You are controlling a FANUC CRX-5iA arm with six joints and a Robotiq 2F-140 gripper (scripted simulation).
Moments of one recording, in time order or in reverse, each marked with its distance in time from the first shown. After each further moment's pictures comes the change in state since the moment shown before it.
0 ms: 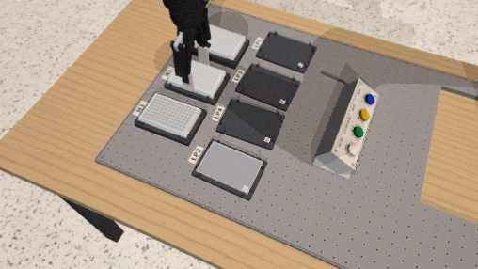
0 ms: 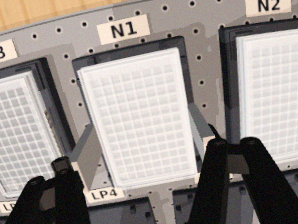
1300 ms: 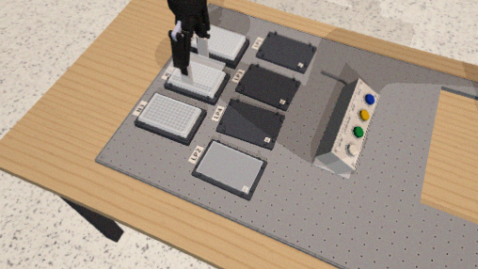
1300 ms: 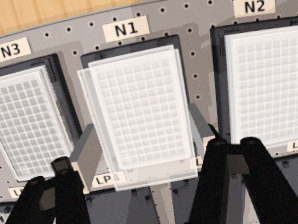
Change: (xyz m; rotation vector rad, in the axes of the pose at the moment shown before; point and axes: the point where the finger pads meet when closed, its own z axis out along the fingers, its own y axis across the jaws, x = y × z) arm 0.000 0.000 -0.029 0.000 -0.001 0.000
